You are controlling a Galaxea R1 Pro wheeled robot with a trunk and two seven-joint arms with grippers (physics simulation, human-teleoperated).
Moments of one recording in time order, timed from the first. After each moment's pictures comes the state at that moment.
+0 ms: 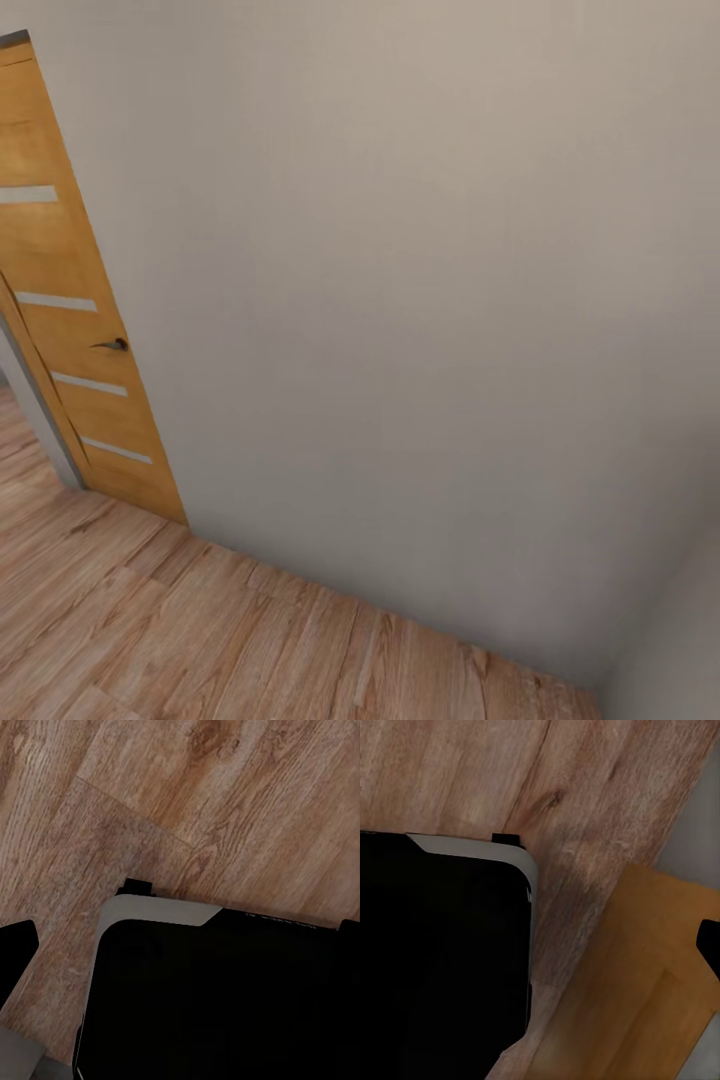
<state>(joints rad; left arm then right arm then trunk) -0.24 -0.01 -0.14 0.00 0.36 -0.06 -0.02 -0.16 0.00 0.31 0.03 -0.22 -0.11 -0.13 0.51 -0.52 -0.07</state>
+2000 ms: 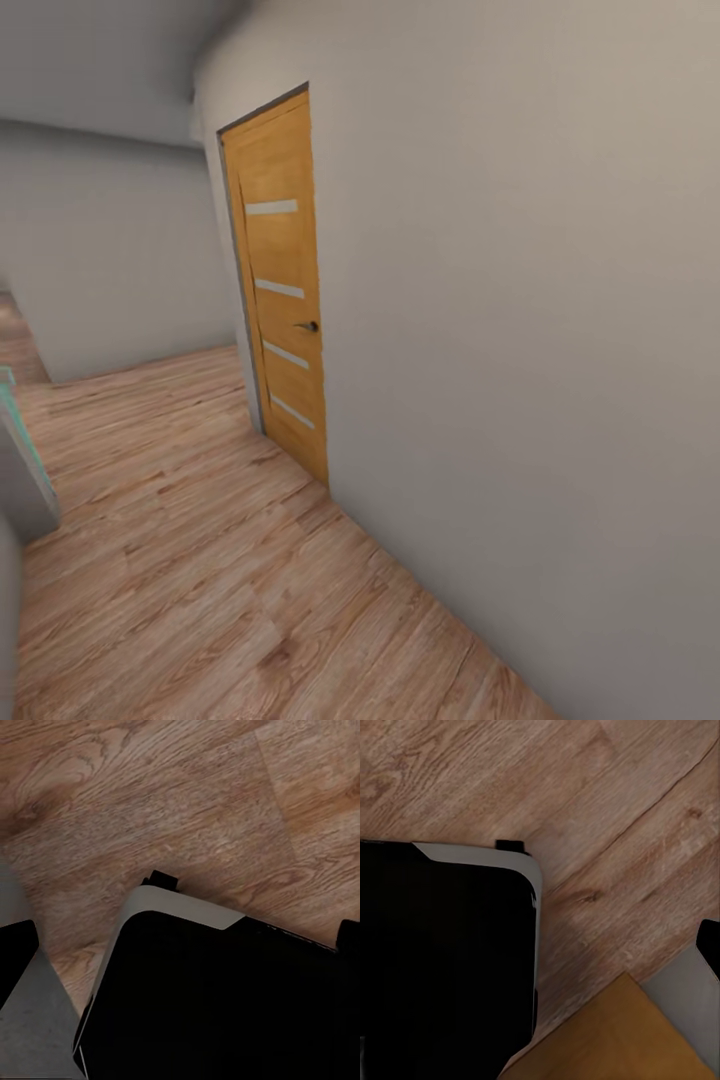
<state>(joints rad) -0.24 -0.01 -0.14 0.00 0.50 -0.05 0.08 -0.16 0.01 0.30 0.03 -0.23 -0.11 -0.12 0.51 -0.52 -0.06</state>
